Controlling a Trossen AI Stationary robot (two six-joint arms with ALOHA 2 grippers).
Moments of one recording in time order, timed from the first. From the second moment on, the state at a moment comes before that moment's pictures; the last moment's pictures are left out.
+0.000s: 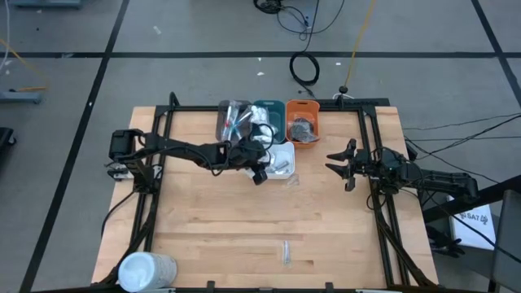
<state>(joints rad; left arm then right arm) 0.09 1.73 1.02 0.07 -0.22 -0.19 -0.18 0.08 0.01 0.10 -0.03 0.09</state>
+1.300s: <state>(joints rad) -0.44 2.23 1.61 -0.10 -0.05 0.28 -0.18 0.08 0.01 0.10 -0.03 0.09</state>
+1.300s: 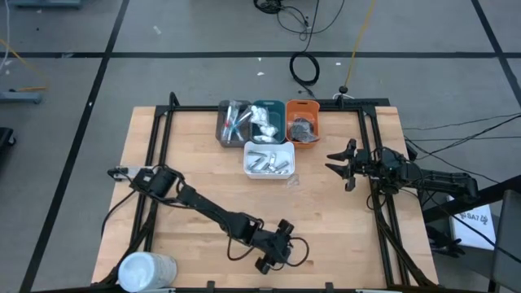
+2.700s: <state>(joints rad) -0.38 2.27 1.72 -0.11 -0.03 0.25 -0.18 0.09 0.01 0.10 -0.03 0.09</state>
